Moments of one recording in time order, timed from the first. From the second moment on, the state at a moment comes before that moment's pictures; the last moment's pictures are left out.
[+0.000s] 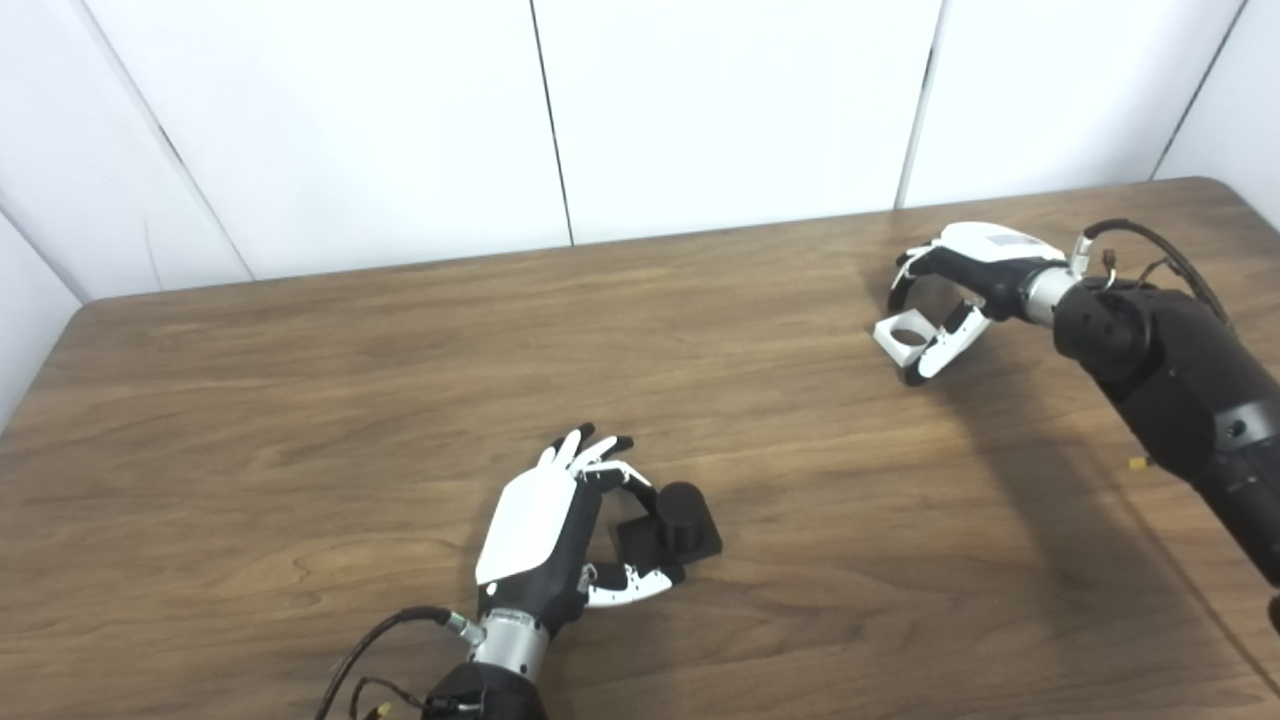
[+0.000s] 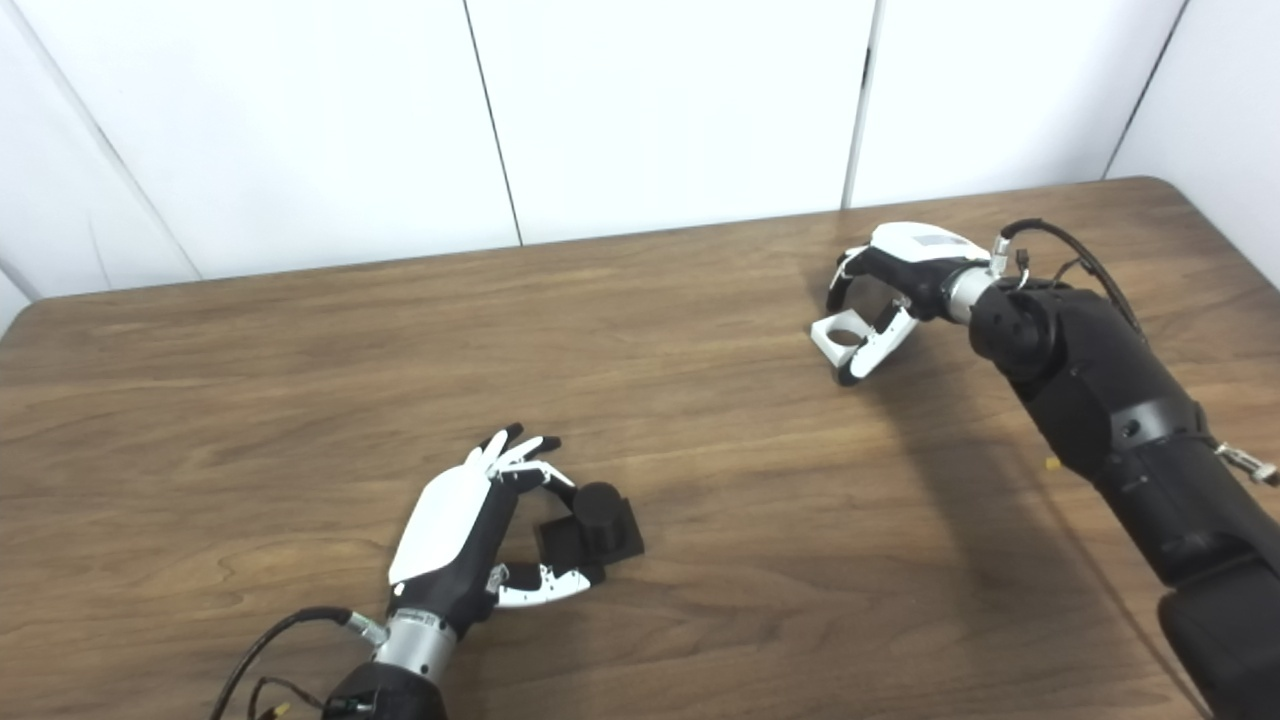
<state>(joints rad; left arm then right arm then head) 0.03 0.05 -0.42 -0.29 0.86 0.25 -0.11 -0.66 -0.63 0.33 0.43 -0.67 0.05 0.43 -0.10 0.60</state>
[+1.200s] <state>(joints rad) 0.03 0.04 -0.42 -0.28 0.85 0.25 -0.10 -0.67 -0.63 0.33 0.46 -0.63 0.02 0.42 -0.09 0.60</state>
